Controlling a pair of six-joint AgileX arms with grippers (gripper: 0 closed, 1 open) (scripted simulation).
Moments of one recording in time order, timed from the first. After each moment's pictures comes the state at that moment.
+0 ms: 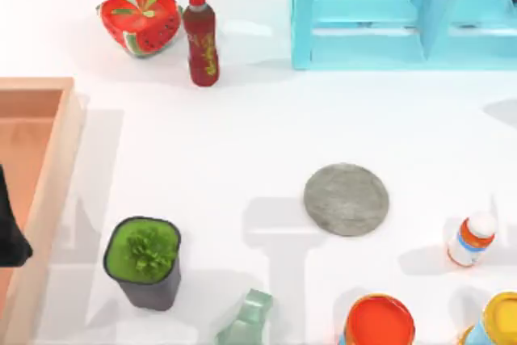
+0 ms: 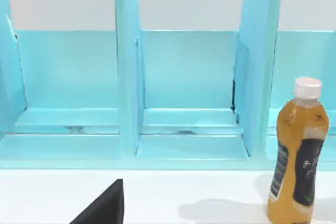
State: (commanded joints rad) left arm 0.00 0.00 0.00 0.00 0.00 0.00; right arm 0.00 0.00 0.00 0.00 0.00 0.00
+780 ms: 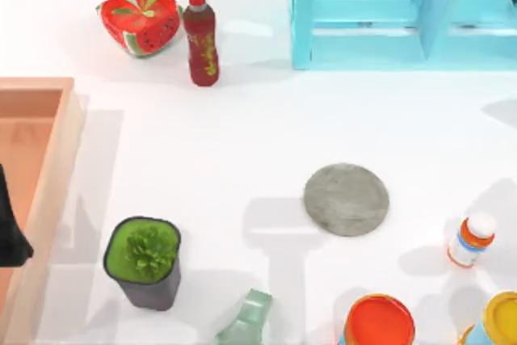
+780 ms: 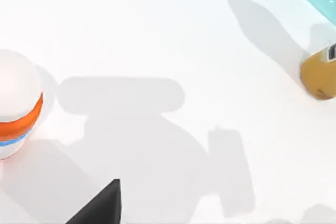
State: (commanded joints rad) left arm 0.00 0.00 0.00 0.00 0.00 0.00; right arm 0.00 0.66 0.41 -0.41 -0.07 -0.67
